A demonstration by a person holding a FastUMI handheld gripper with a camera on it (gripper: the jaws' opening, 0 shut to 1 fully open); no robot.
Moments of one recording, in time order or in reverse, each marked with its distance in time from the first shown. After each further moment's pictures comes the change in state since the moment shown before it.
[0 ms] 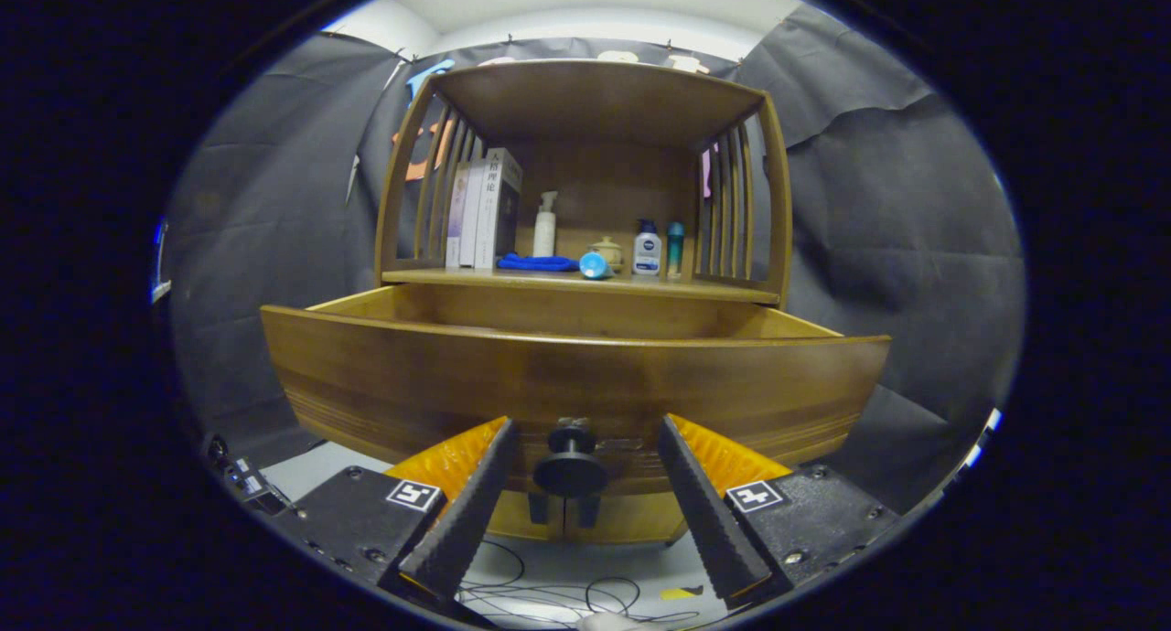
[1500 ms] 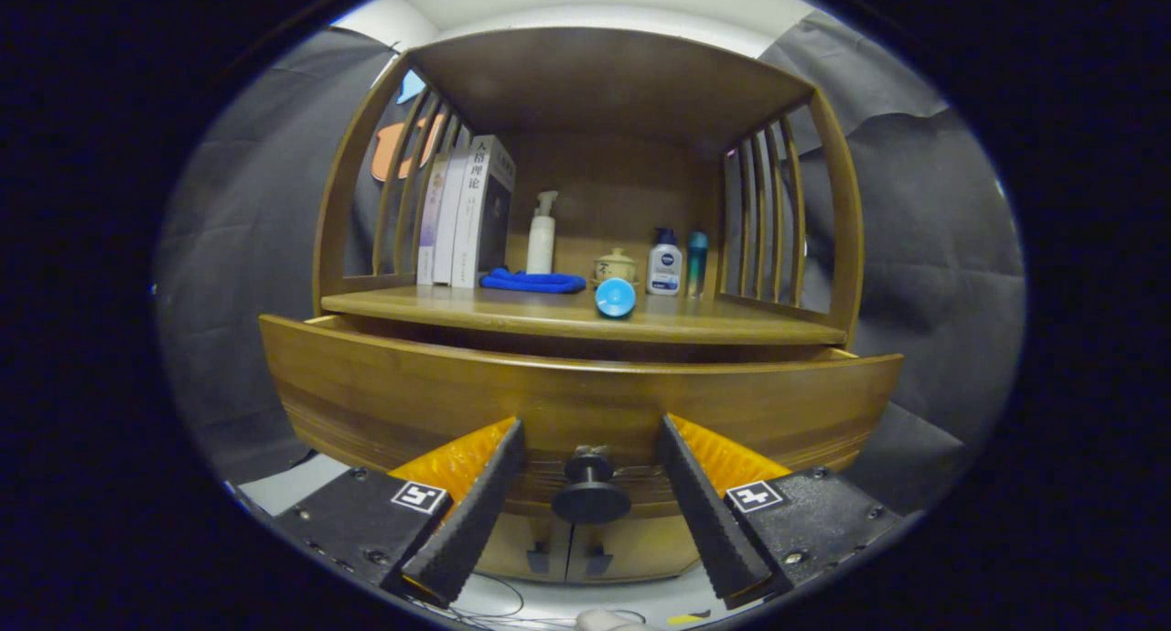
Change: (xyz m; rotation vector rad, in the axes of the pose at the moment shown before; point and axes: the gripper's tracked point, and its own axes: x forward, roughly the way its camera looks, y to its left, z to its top) arm 0.131 0.021 0.045 0.003 -0.010 -0.016
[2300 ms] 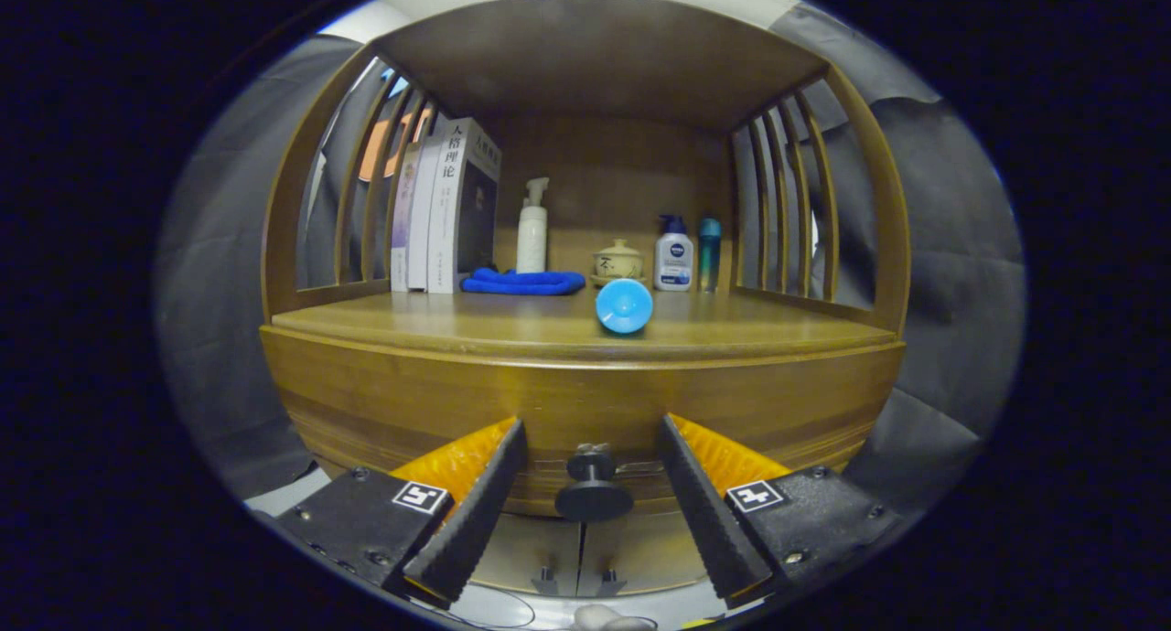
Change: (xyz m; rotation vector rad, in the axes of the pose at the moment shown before) arm 0.044 -0.002 0.012 0.040 0.020 0.011
